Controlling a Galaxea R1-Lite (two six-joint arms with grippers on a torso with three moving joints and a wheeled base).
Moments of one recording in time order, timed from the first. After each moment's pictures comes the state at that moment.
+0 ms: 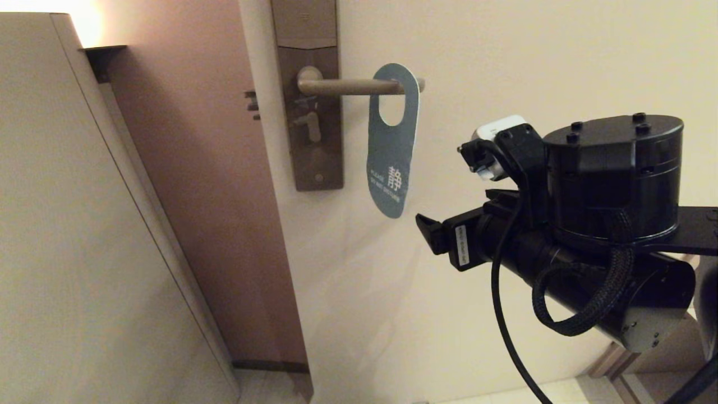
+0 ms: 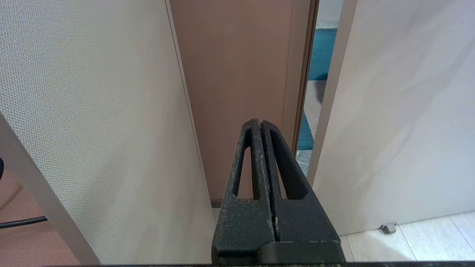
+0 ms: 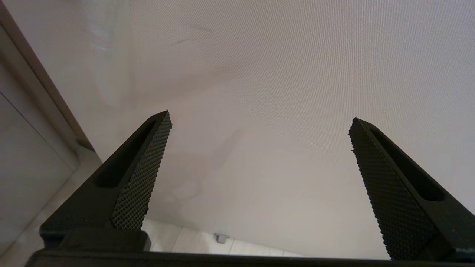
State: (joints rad) left arm 0.00 0.00 0.00 0.00 -0.01 0.01; right arm 0.86 1.61 -1.05 -0.22 -0.62 0.03
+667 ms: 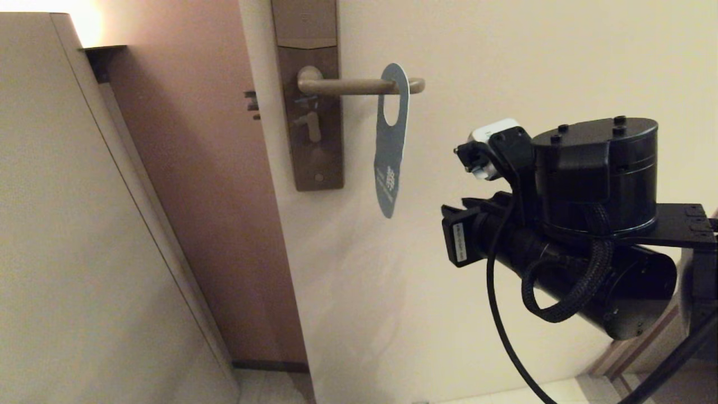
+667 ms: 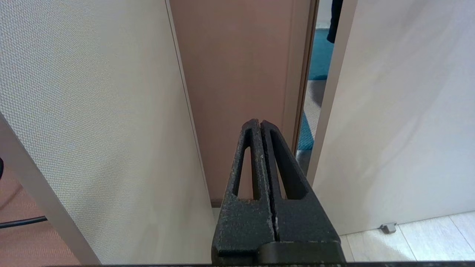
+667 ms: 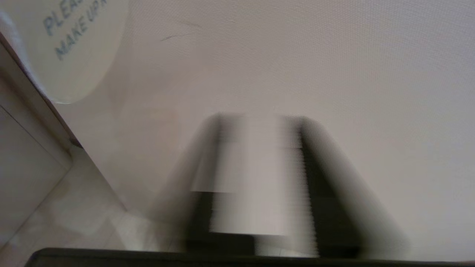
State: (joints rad) left arm 0.00 0.00 0.00 0.00 -0.01 0.01; right arm 0.83 1.63 -1.06 -0.22 -0.61 0.02
